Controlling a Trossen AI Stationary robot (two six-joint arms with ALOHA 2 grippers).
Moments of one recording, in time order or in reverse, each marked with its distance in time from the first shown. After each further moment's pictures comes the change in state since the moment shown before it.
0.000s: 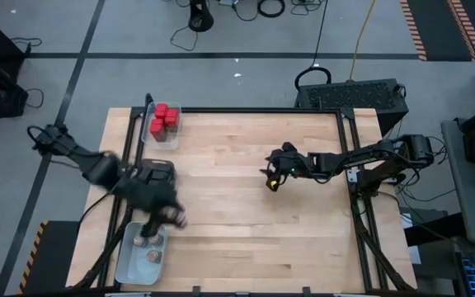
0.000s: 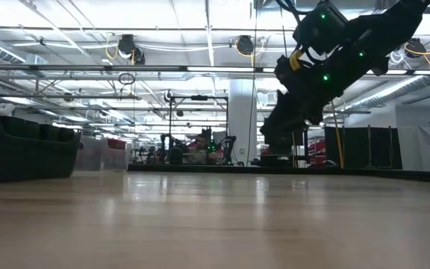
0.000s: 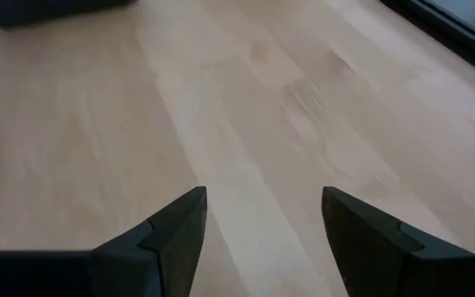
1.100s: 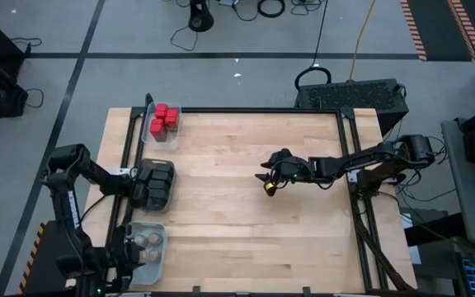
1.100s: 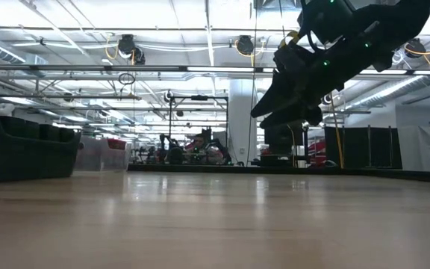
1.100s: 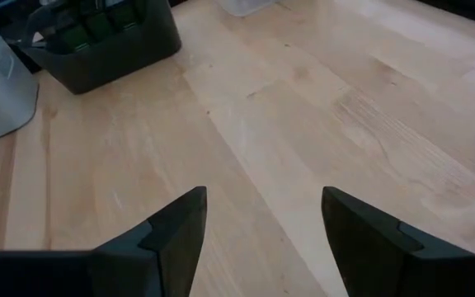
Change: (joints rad) left arm -0.888 0.443 0.000 -0.301 -0.461 -0.994; right arm 0.072 0.000 0.000 0.101 -0.014 0.204
